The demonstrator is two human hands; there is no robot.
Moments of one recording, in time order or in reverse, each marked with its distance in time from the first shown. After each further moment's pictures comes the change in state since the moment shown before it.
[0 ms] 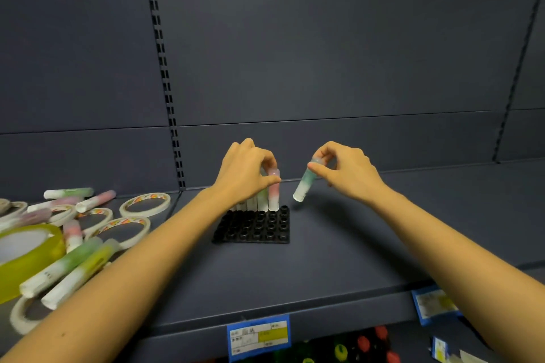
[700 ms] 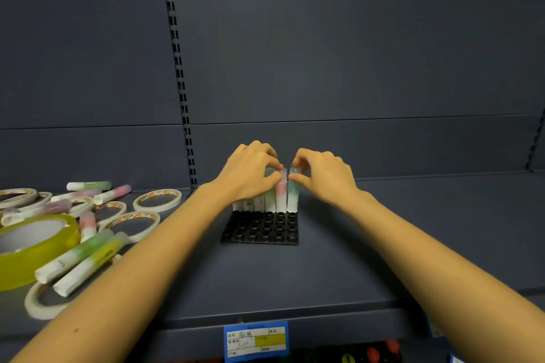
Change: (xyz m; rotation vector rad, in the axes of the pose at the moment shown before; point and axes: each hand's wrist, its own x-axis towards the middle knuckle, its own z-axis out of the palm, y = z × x) left_hand 0.002 -0.009 0.001 0.106 -0.130 0.040; right_hand 0.025 -0.013 0.044 -0.251 -0.044 -0.173
